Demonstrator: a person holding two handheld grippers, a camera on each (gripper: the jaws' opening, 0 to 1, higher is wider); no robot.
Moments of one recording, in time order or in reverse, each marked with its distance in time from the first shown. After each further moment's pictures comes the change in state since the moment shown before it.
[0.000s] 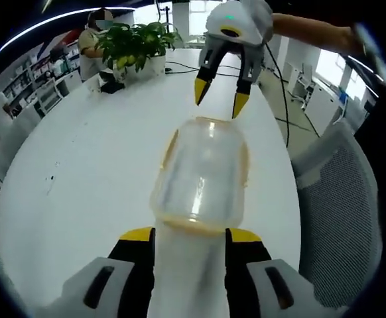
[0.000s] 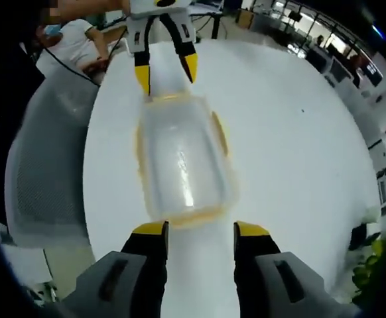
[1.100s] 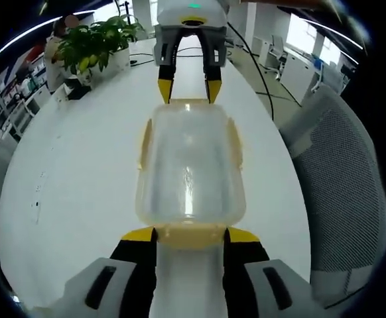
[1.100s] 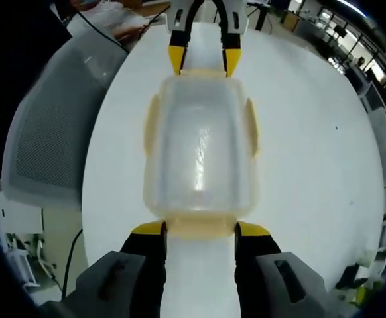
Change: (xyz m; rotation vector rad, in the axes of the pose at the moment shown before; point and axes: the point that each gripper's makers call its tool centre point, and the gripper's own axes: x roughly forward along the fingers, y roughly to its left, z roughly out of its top) left arm 0.023 -0.007 -0.008 0.239 0.093 -0.124; right arm 0.029 0.005 -0.013 -0.285 0.124 0.146
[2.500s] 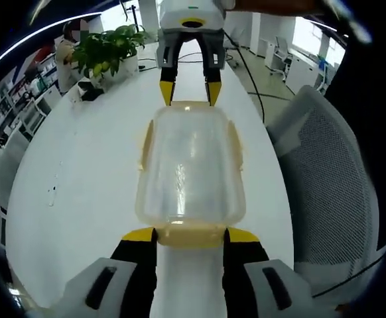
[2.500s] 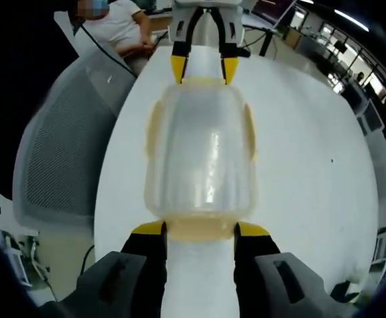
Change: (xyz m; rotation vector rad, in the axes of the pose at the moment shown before) left arm -0.056 -0.017 -0.017 -0.017 -0.011 0.052; right arm -0.023 0.012 0.053 -0.042 -0.099 -0.014
